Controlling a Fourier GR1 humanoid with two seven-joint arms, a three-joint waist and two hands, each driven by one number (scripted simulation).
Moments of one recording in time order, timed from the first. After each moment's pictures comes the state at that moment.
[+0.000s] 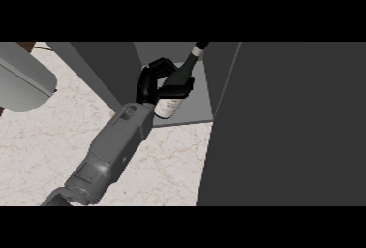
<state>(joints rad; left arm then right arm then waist) -0.94 0.01 -0.13 -0.42 0.32 0.36 -0.38 0.17 -0.60 0.72 -2.50 0.02 -0.62 0.11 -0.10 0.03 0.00</state>
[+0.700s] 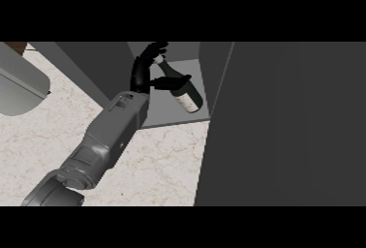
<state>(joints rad) -1.09 0.04 -0.08 -0.20 0.28 0.44 -0.49 0.21 -0.61 0.74 -2.49 0.01 -0.58 0.04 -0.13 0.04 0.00</state>
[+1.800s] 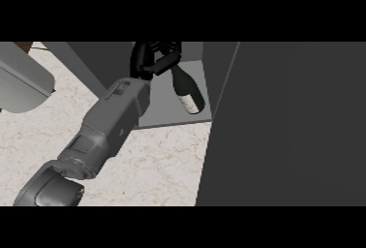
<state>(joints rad) -1.18 0.05 0.03 -0.18 0.36 0.22 -0.61 0.25 -0.63 0.72 -2.50 0.00 -0.56 -0.01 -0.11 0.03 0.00</state>
